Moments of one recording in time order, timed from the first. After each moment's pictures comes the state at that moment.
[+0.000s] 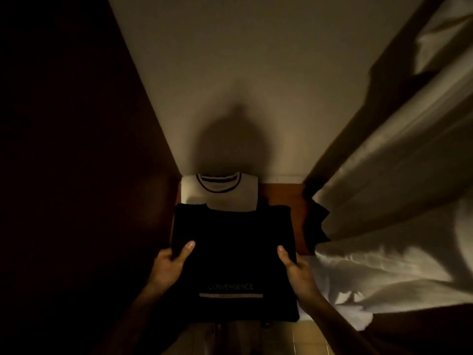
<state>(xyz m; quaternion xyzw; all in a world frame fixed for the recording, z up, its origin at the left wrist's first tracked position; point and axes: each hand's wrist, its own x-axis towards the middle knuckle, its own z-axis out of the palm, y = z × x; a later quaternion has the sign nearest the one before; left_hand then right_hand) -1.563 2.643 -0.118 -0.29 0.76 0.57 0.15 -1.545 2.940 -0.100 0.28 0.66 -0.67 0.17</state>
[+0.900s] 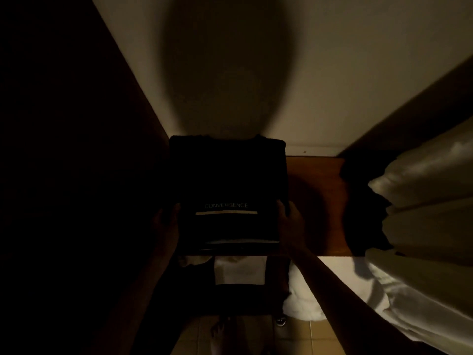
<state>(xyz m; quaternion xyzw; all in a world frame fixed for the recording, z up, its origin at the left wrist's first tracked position) -1.698 2.617 -0.267 -0.35 0.75 0.54 0.12 -1.708 2.880 -0.285 0.28 0.73 -0.61 0.13</state>
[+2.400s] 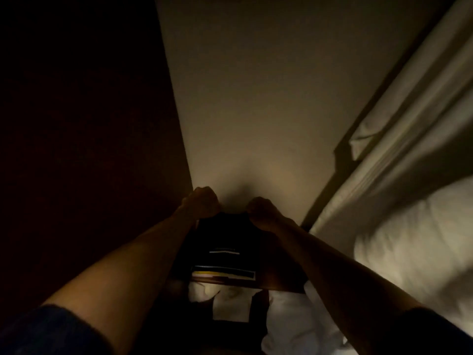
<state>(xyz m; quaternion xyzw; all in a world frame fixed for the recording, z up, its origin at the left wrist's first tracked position) -1.666 2.686 0.159 -0.04 0.96 0.18 0.18 -1.657 2.873 0.148 -0.10 0.96 -0.16 0.21</state>
